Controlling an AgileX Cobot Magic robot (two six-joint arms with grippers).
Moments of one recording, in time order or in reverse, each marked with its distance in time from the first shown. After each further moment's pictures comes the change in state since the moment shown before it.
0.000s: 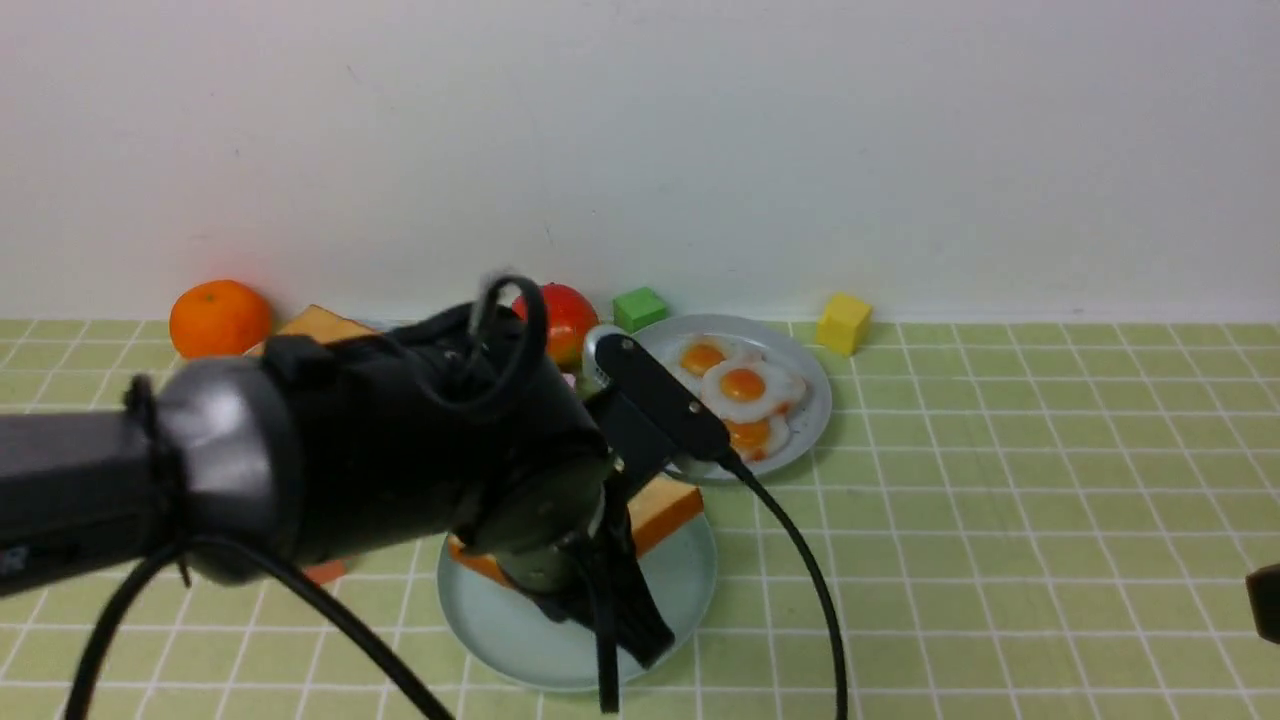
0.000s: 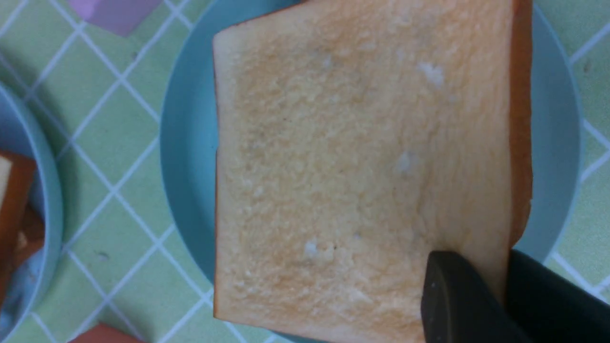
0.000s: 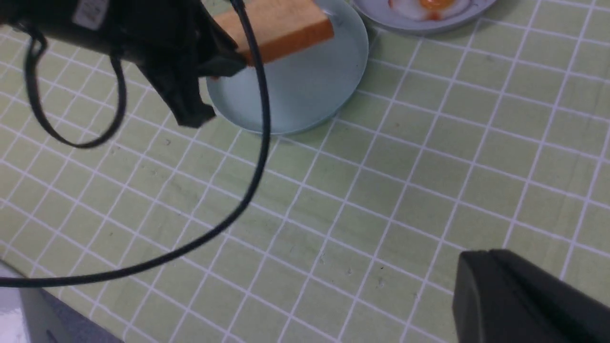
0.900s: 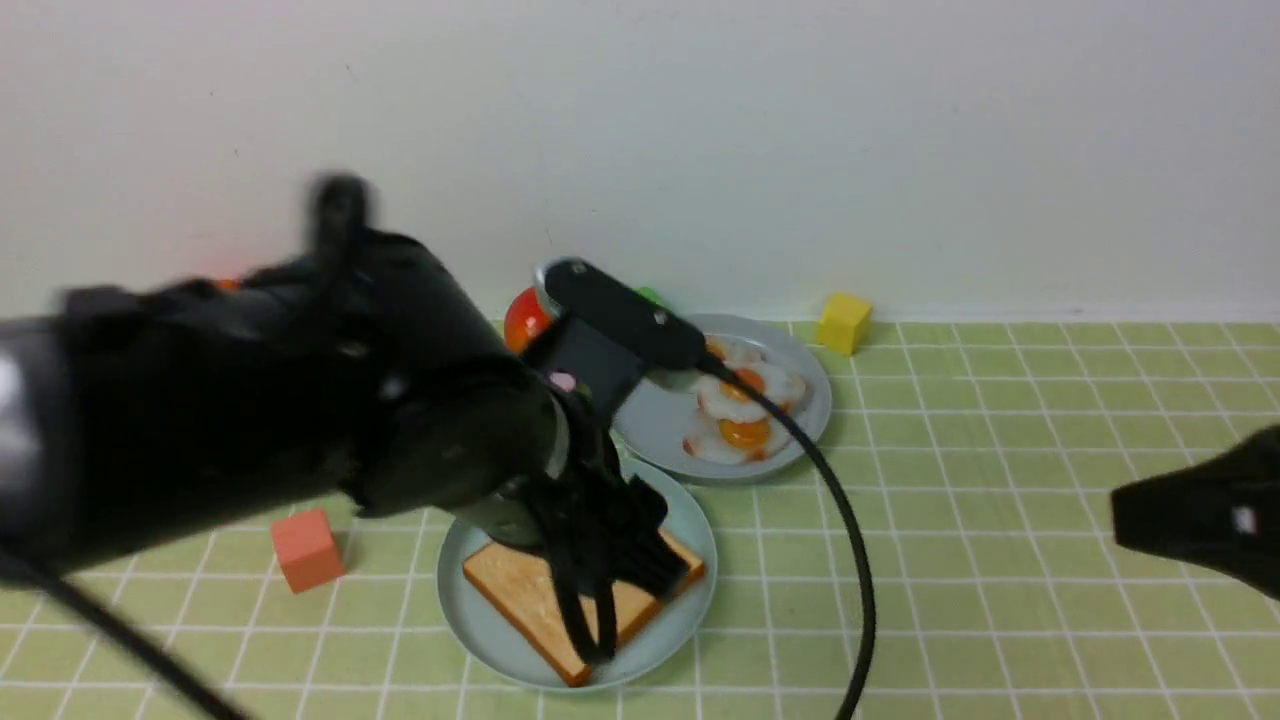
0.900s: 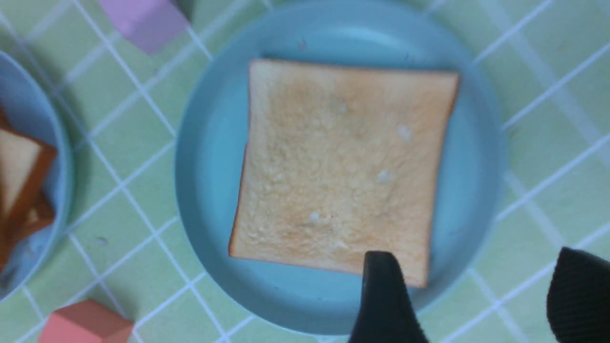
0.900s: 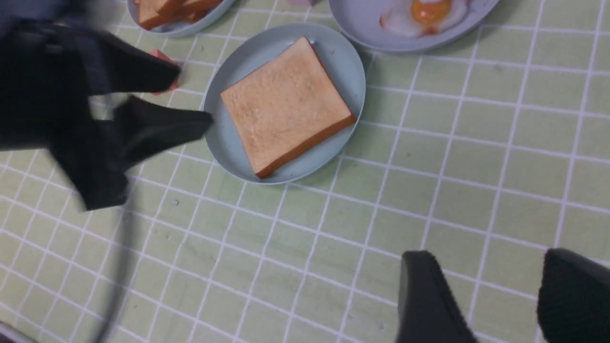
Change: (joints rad) right arm 0.000 0.227 -0.020 0.069 -0.153 0.078; left arm 0.000 -0.243 0.000 -0.115 0.017 -0.083
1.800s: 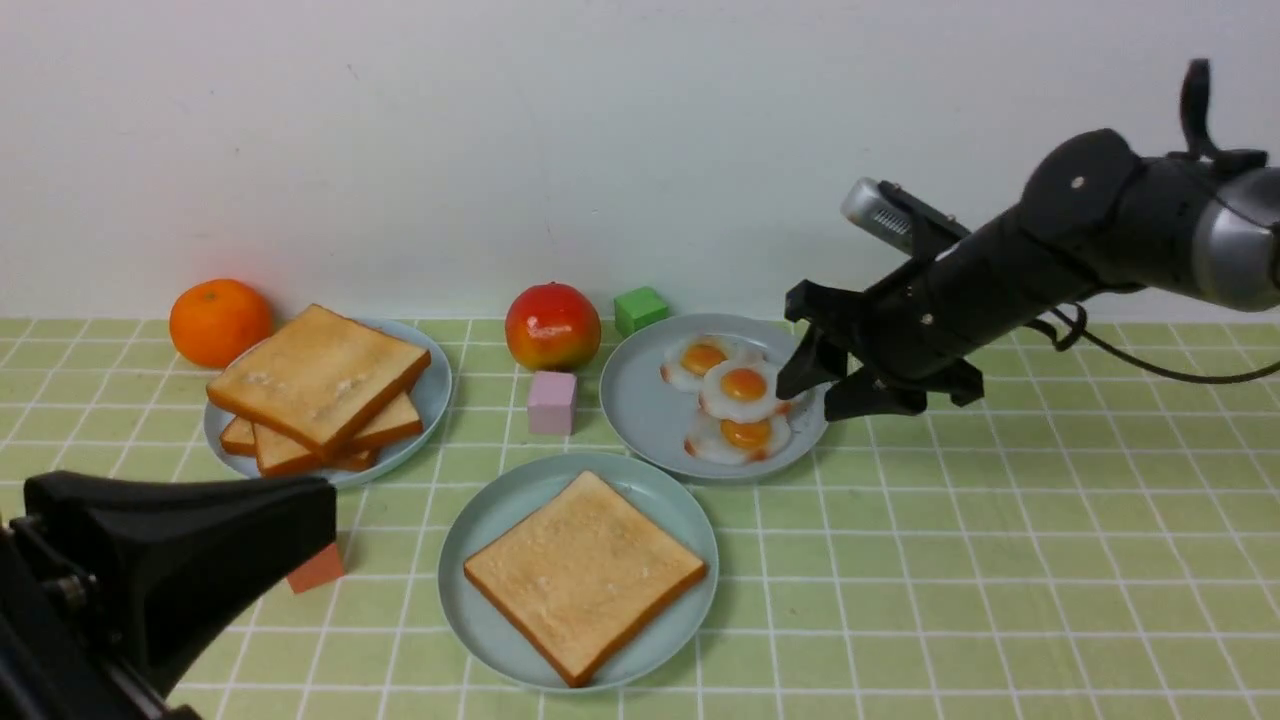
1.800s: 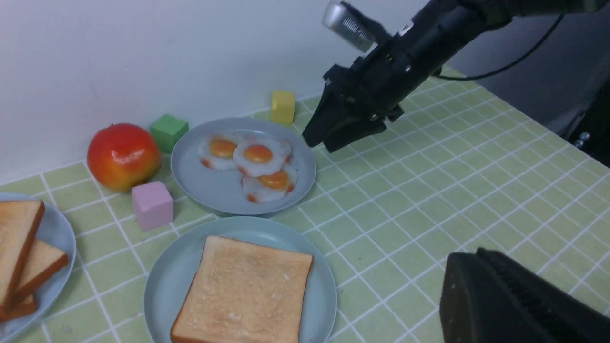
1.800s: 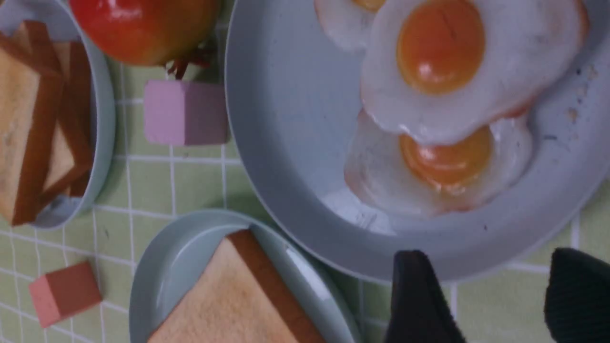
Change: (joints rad) right arm 0.000 1.129 -0.700 0.181 -0.140 0.097; left arm 0.000 -0.871 0.508 -0.103 -0.347 -0.056
